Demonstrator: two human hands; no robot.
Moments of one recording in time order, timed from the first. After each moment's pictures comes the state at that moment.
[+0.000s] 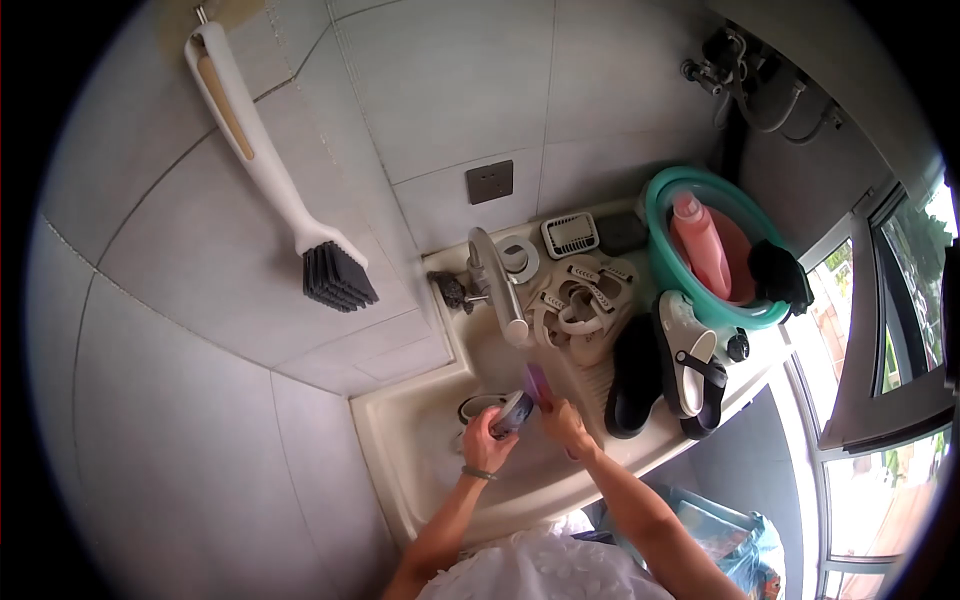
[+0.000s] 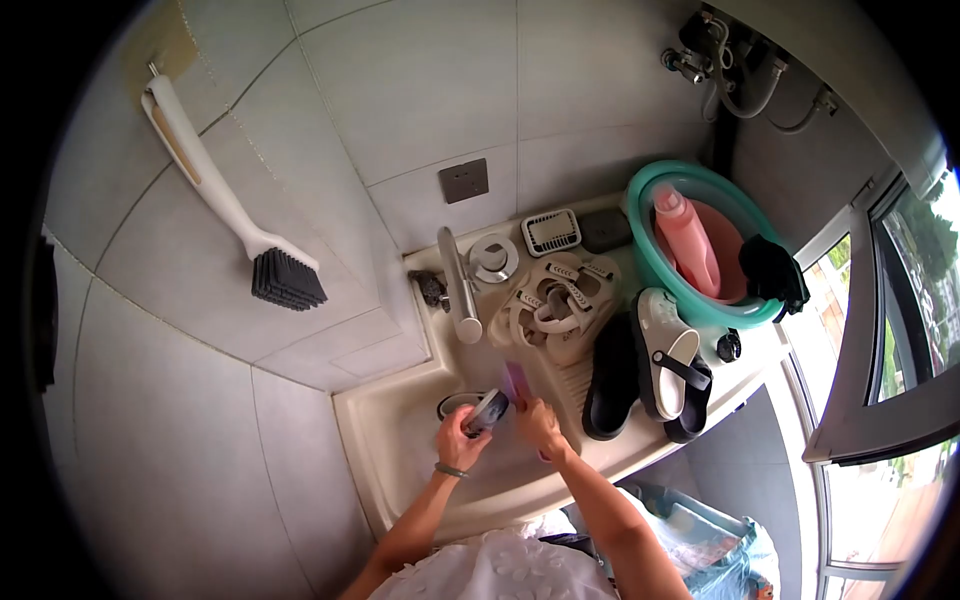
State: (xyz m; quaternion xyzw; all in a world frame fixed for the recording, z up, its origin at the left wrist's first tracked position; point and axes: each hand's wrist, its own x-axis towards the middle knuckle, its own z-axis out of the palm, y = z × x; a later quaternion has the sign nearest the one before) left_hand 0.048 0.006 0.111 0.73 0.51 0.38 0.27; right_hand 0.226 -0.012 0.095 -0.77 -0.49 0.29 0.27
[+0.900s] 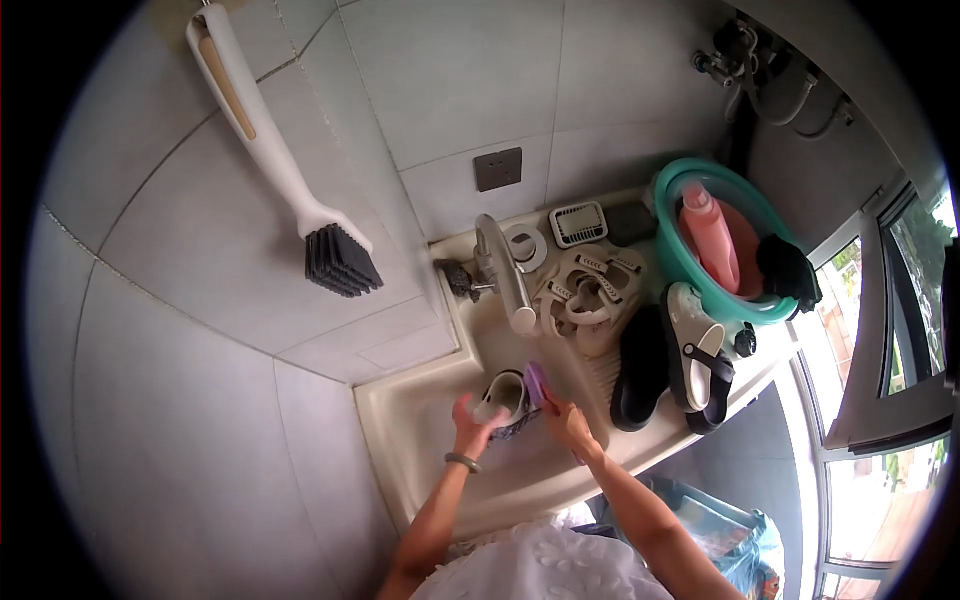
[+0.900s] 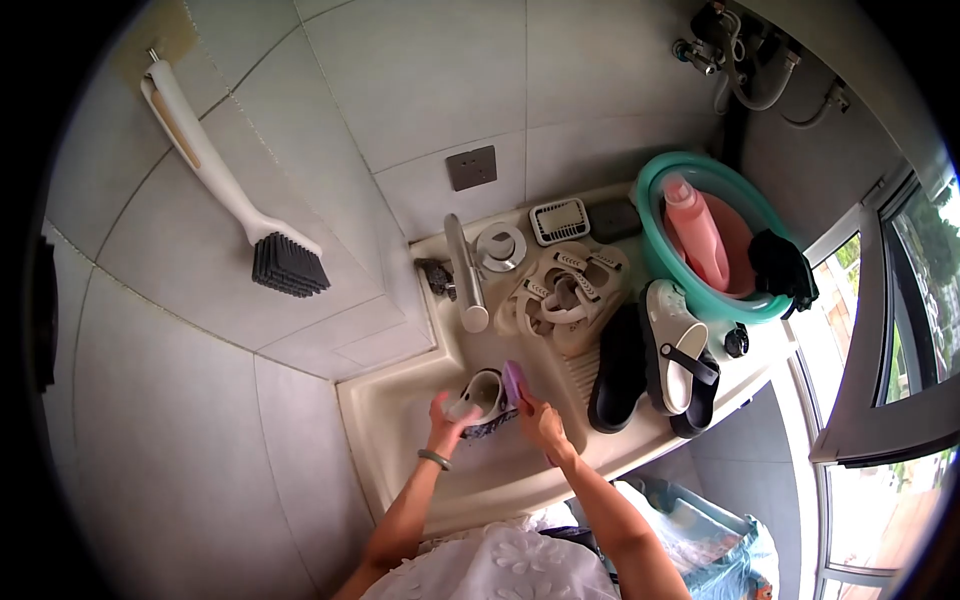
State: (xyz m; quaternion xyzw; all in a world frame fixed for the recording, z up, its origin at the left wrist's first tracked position) left_hand 0.018 0.012 0.089 0.51 0.57 0.32 0.56; right_hand 0.218 -0.027 0.141 -0.76 -0.44 0.37 0.29
